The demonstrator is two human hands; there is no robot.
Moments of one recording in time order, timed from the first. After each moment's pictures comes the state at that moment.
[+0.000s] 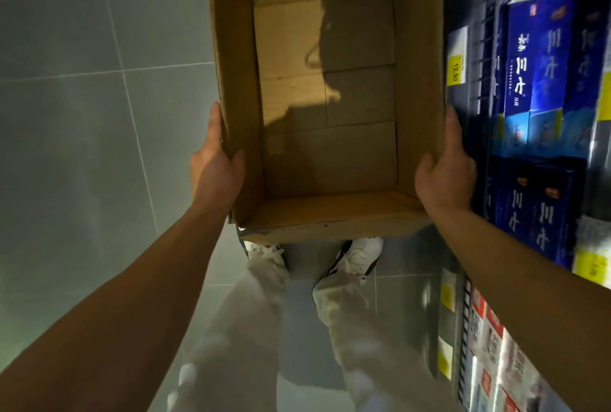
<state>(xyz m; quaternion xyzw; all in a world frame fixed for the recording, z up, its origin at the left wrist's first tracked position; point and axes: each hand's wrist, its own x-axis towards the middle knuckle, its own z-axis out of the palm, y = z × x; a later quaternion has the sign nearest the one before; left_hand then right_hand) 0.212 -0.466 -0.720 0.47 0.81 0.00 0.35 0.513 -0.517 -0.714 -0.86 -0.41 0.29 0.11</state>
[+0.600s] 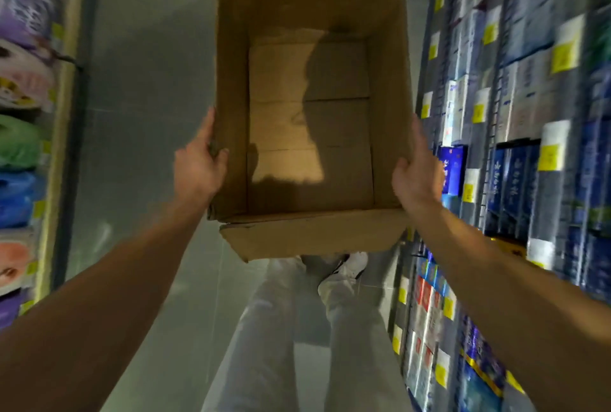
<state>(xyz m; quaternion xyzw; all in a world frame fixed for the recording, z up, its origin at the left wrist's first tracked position) 0.049 -0.421 -0.333 0.51 0.80 0.11 0.29 0.380 -0.416 -0.332 -0.80 -0.51 0.29 0.11</state>
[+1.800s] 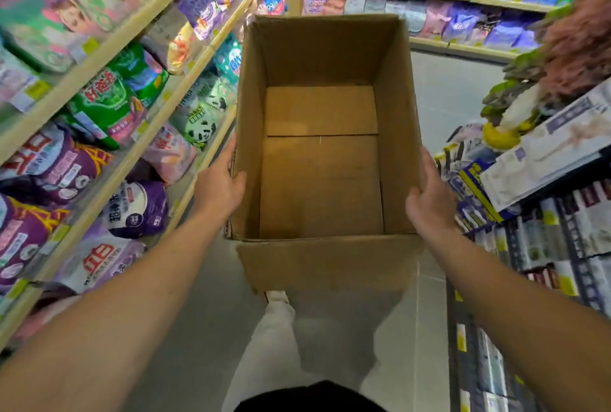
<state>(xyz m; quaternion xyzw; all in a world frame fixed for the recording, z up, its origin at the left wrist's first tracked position) -0.139 0.155 -0.085 0.52 0.80 0.27 0.14 0.186 0.192 -0.087 -0.73 -0.60 0.20 0.24</state>
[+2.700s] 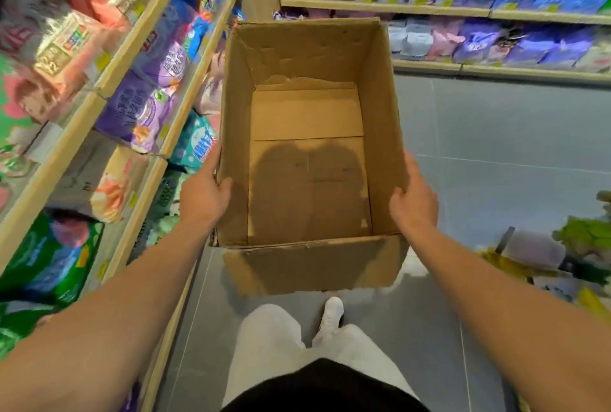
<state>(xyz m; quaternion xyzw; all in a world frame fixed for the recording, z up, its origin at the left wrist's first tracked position) -0.284 0.839 -0.107 0.55 0.79 0.21 0.16 0.054 0.845 -0.110 -0.77 -0.55 0.23 0.21</state>
